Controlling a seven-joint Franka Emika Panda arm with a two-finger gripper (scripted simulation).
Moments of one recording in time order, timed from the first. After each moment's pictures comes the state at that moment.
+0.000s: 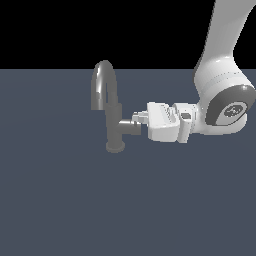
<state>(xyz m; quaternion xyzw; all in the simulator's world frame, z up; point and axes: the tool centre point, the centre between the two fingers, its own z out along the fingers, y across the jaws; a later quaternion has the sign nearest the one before) -0.035 -0.021 0.156 -0.48 0.52 0.46 0.53</state>
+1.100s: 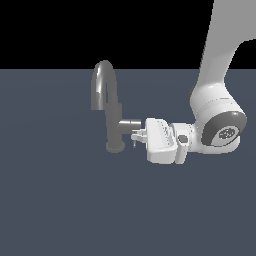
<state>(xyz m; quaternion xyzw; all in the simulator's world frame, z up) -0.048 -0.020 0.099 -0.48 0.51 0.47 0.53</state>
